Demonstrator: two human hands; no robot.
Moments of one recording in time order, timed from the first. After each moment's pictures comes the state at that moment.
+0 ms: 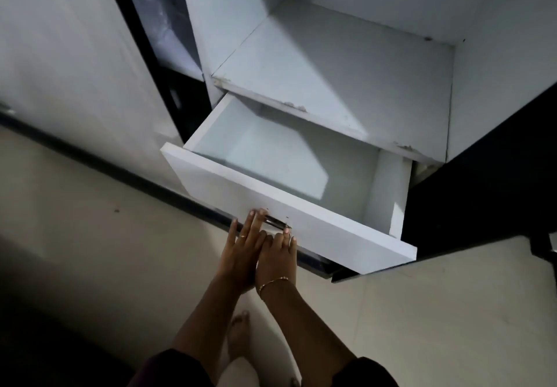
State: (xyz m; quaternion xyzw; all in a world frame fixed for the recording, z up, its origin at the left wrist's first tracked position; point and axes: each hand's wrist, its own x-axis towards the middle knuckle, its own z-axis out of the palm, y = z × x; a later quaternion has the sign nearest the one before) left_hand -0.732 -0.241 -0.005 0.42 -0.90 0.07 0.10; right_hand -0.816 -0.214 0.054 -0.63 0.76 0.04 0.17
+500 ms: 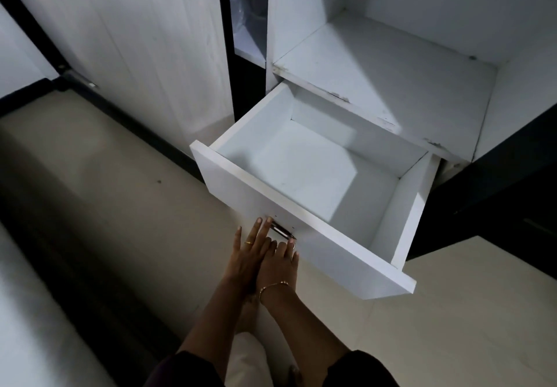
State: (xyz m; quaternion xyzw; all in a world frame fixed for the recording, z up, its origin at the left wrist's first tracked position) left_hand -0.685 -0.137 -0.014 0.51 -0.85 0.10 0.10; right_hand -0.767 -0.118 0.050 -0.64 0.74 0.06 0.22
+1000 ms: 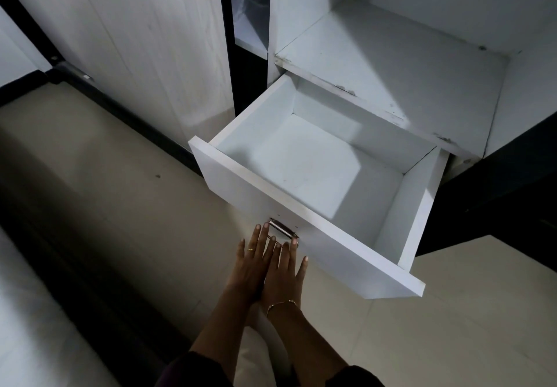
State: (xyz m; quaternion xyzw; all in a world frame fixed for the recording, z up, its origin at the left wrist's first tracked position) left_hand -0.683 -0.125 -0.025 0.53 -0.84 -0.06 -0.01; right_hand -0.763 -0.101 0.007 -0.63 0.76 0.01 0.17
